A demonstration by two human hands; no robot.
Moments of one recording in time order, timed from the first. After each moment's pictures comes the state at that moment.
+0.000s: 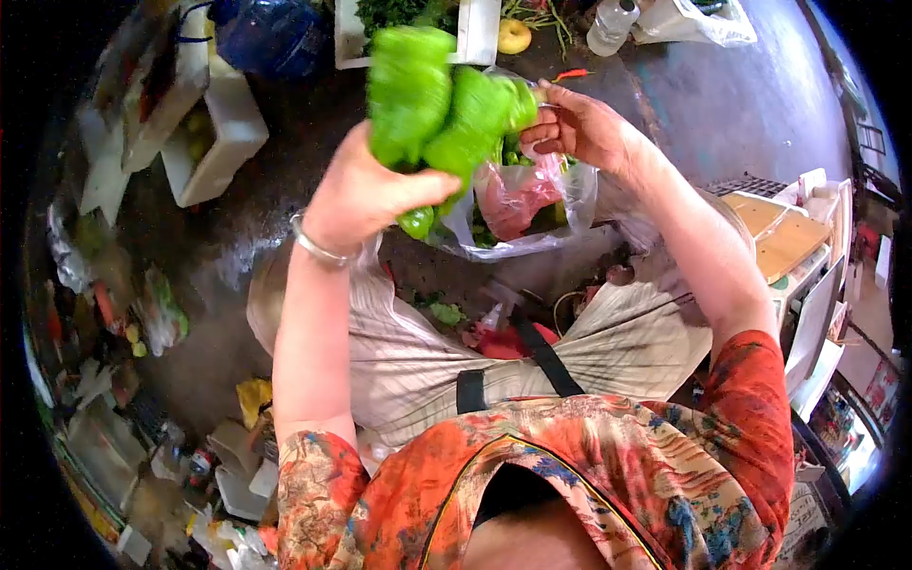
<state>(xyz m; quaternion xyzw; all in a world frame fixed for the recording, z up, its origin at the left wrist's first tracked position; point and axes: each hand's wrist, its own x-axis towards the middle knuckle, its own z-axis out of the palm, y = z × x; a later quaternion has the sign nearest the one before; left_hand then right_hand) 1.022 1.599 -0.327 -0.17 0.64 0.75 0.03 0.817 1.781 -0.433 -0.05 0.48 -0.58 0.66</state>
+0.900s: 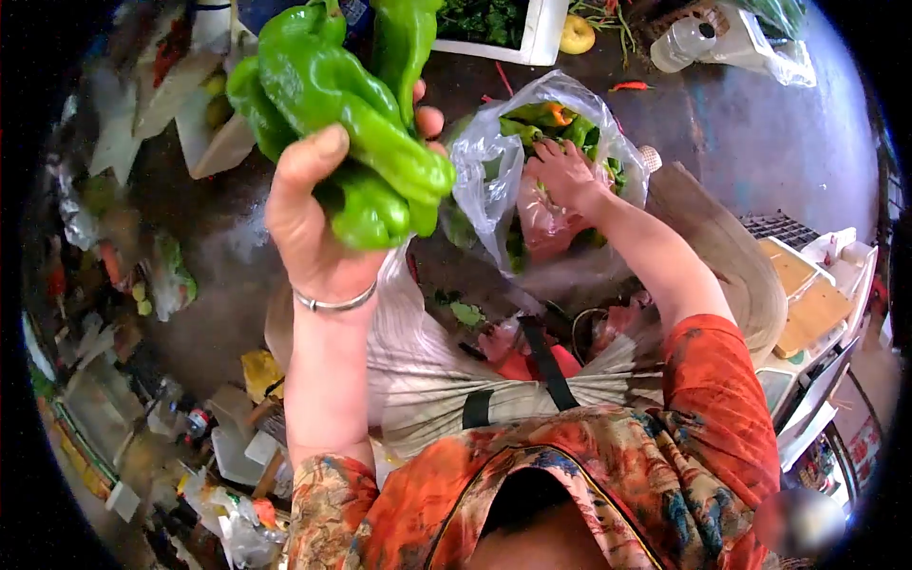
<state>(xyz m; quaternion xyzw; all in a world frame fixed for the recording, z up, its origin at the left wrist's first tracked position) 1.029 1.560 -0.339 -0.18 0.25 0.94 -0.17 0.863 1.756 -0.604 -0.64 0.73 0.10 0.22</state>
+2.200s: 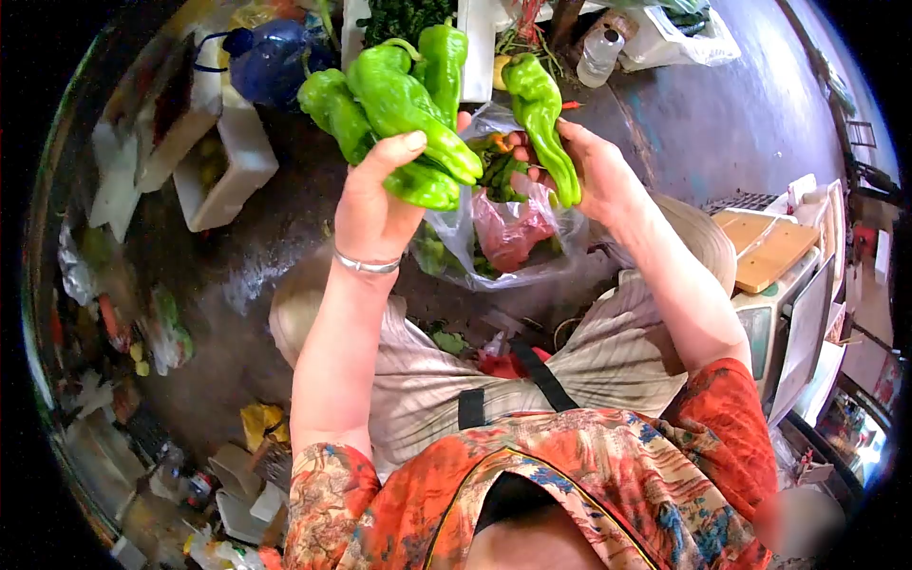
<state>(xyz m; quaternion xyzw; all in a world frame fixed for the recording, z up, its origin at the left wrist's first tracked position) 0.999 1.613 -0.330 -0.16 0.27 0.94 -0.15 0.842 1.787 -0.384 0.05 0.44 -0.69 0.57</state>
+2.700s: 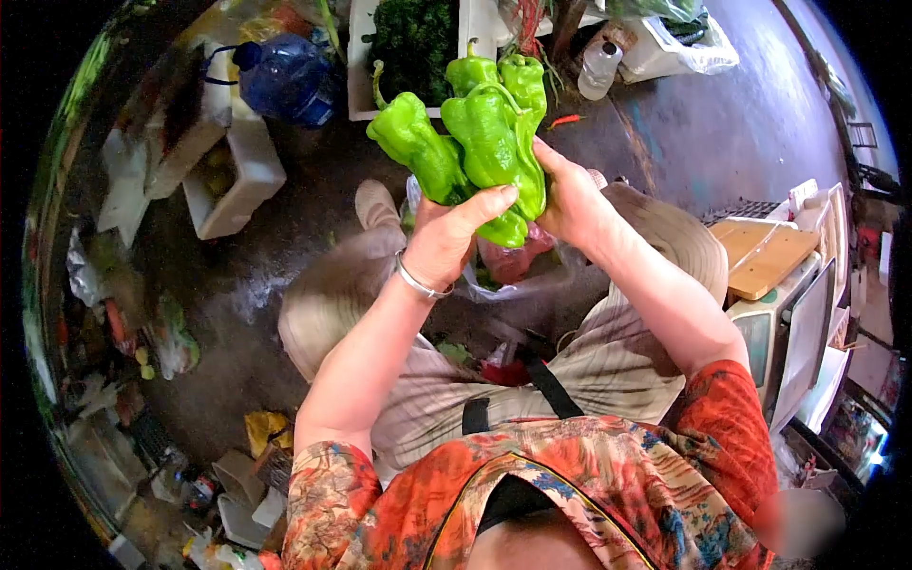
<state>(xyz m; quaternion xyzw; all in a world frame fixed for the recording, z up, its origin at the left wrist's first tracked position) 0.994 1.664 -0.344 -0.21 0.42 0.88 -0.12 0.877 1.766 -0.361 0.05 0.34 -0.74 0.57</state>
